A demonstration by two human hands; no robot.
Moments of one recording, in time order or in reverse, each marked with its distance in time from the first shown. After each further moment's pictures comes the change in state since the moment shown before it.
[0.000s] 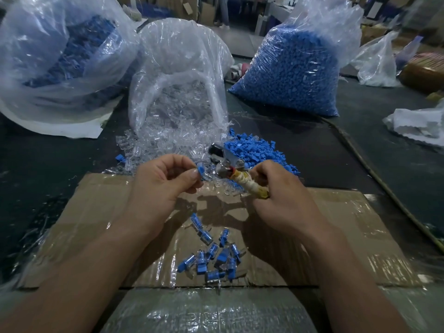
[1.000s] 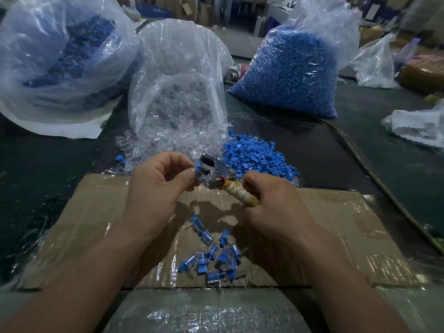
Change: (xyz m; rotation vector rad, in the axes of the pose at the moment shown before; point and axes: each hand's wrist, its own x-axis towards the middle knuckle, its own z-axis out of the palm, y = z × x) left_hand -0.005 0.009 0.000 0.137 0.056 0.089; right_hand -0.003 -0.015 0.007 -0.022 -0.066 -0.051
